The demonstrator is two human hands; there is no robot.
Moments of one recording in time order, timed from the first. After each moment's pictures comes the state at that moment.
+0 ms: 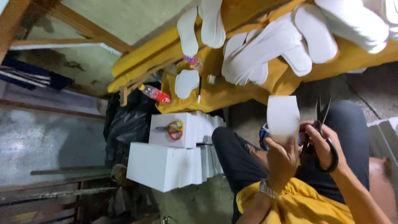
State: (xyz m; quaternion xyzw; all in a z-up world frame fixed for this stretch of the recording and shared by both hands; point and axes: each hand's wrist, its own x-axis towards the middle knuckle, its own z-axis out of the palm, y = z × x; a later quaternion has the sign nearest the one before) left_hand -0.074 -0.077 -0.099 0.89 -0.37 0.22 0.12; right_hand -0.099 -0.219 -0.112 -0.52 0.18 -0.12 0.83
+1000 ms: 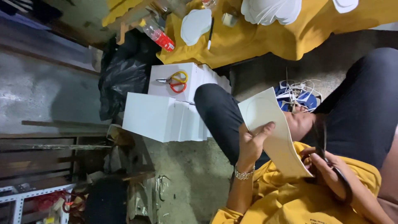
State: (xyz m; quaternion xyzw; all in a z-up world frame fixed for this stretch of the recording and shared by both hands) left_hand -0.118 0.050 -0.015 0.70 -0.03 -0.13 0.70; right_hand -0.254 -0.127 -0.124 -0.67 0.23 0.16 0.69
